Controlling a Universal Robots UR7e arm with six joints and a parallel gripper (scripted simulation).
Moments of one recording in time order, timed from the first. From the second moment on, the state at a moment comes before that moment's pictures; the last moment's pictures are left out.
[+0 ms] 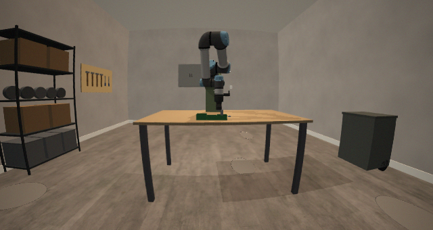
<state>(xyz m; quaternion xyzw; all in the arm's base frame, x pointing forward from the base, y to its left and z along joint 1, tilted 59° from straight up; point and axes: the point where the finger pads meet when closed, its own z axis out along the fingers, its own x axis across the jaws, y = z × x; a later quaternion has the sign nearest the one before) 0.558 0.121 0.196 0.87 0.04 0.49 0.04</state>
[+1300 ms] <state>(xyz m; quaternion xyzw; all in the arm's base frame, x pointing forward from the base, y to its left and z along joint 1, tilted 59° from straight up) 0.521 0.124 0.219 0.87 0.04 0.49 0.04</state>
